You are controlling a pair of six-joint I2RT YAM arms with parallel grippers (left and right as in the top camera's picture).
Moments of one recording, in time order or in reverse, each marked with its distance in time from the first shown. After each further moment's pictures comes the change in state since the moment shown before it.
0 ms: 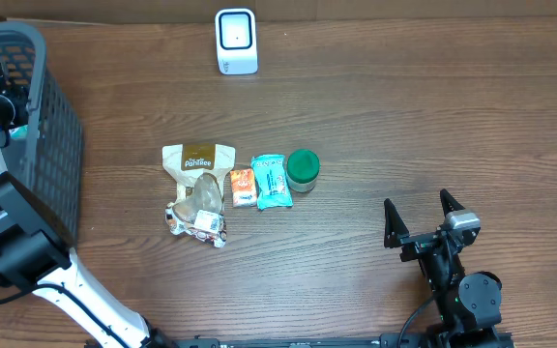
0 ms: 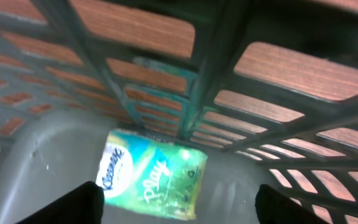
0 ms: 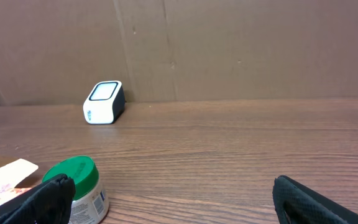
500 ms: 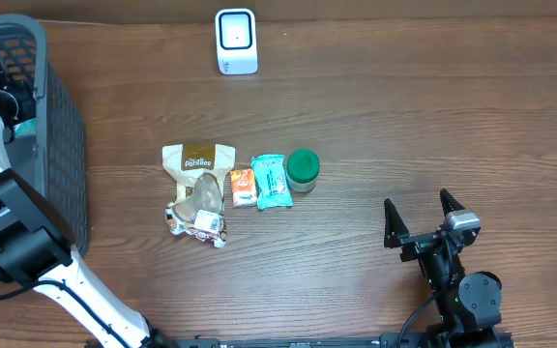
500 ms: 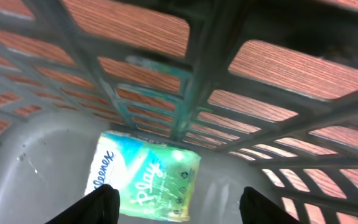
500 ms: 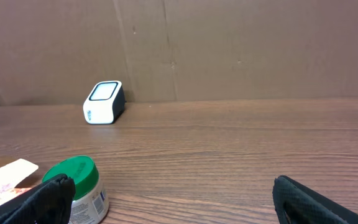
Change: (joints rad) left arm -0.010 0.017 0.021 -0.012 -0.020 -0.116; right arm 0.000 0.000 0.000 0.000 0.000 0.000
